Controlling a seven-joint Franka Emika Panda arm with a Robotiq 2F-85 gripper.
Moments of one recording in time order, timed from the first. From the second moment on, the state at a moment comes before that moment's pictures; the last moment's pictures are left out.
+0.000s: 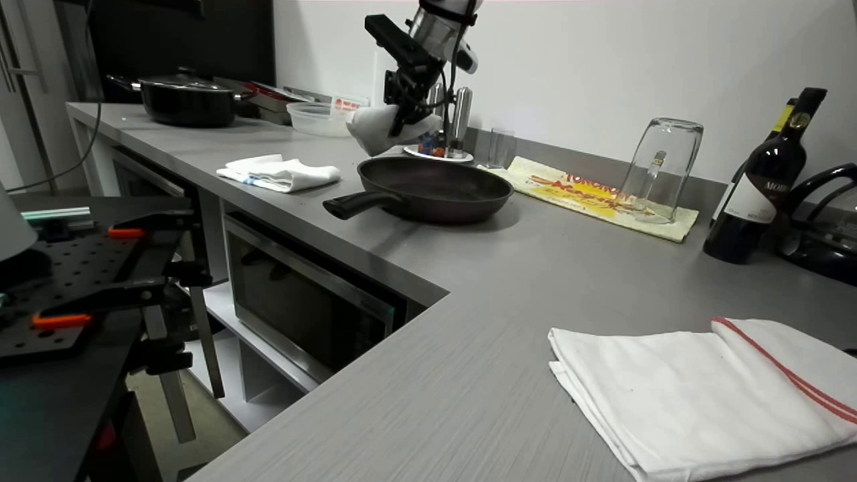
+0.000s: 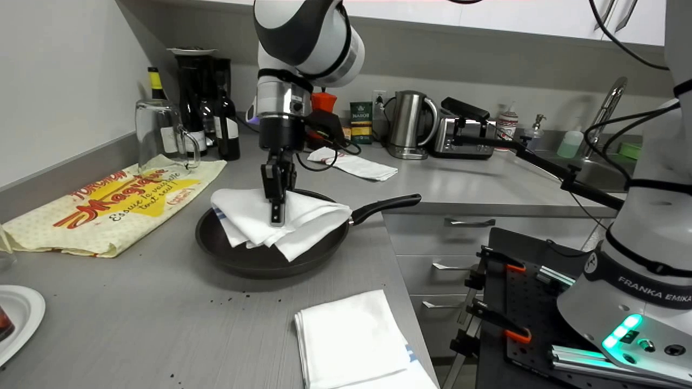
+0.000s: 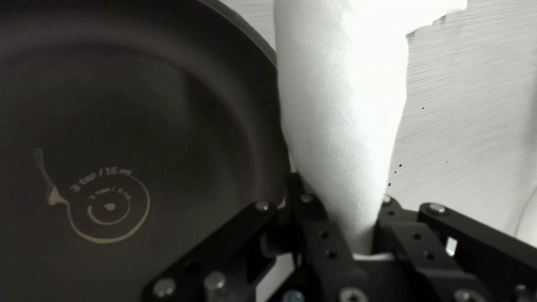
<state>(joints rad) -0.01 0.39 0.22 -1.92 0.40 2.13 -0.43</state>
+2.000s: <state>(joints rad) -0.03 0.68 0.22 -1.74 0.37 2.09 -0.54</state>
